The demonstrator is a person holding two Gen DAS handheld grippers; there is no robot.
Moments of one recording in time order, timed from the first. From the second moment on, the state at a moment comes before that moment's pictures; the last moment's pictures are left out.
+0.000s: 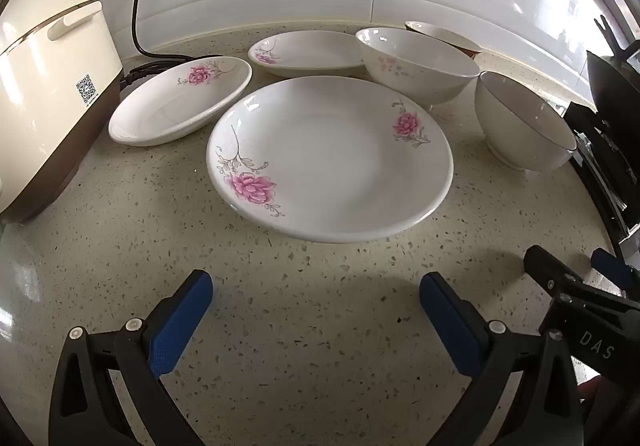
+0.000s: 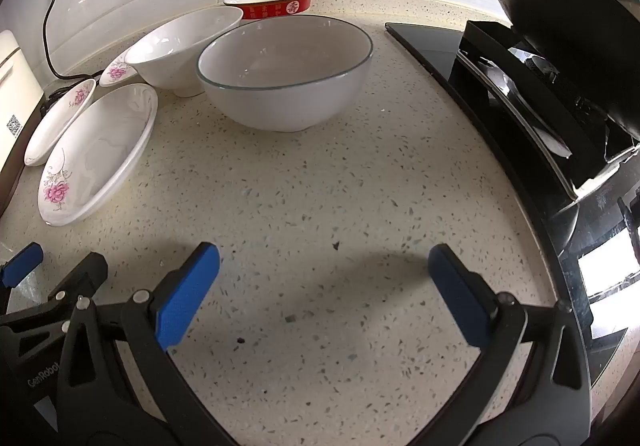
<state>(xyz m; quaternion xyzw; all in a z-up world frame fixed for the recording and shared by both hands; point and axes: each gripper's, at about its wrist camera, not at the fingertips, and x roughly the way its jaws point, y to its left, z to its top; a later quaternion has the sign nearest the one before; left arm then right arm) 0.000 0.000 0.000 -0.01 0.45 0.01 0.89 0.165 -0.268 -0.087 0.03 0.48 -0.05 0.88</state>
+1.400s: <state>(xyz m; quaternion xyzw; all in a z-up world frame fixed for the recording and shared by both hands) 0.000 0.000 0.000 -0.01 0.45 0.01 0.89 0.164 -0.268 -0.088 0.03 0.48 -0.05 0.88</state>
